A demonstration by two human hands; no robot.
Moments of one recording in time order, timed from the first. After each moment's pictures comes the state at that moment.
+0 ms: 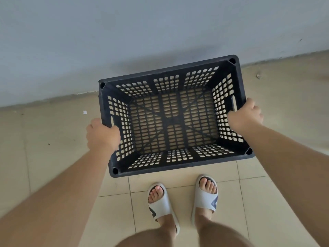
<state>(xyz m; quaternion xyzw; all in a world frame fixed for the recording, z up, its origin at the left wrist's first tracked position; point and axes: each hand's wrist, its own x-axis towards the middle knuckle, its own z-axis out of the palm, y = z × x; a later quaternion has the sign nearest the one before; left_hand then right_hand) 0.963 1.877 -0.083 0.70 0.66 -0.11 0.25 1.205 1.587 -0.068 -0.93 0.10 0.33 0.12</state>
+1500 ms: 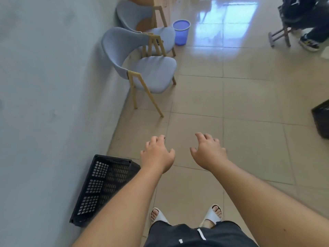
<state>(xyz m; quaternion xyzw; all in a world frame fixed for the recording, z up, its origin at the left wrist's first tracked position) 0.851 1.344 0.544 0.93 -0.24 -0.25 0.09 0.750 1.207 0.546 -0.87 0.39 0.18 0.25</state>
